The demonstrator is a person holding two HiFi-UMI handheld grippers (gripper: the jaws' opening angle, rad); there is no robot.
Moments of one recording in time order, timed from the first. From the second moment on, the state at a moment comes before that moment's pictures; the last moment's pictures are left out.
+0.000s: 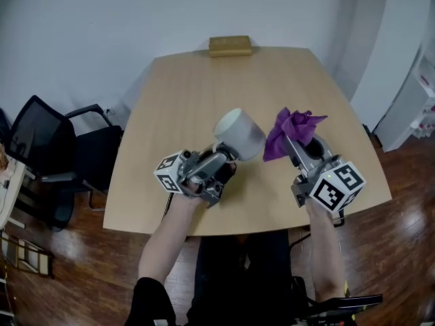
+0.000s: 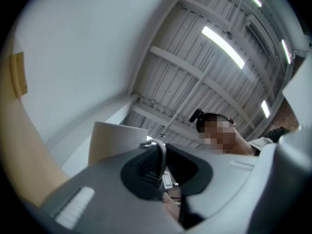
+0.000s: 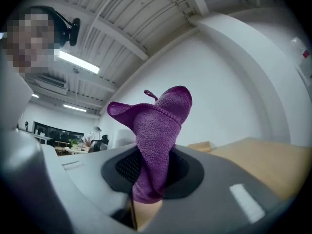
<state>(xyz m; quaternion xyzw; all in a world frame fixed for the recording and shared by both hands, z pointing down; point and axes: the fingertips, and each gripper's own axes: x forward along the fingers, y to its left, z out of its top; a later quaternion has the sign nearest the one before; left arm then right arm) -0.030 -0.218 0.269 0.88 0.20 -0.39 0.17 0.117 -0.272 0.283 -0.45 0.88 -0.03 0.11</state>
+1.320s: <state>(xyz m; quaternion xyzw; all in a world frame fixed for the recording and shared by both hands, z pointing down) -0.037 -0.152 0.289 0.87 0.36 -0.33 0.07 0.044 -0.206 0.197 -0.20 0.97 0.03 0.16</state>
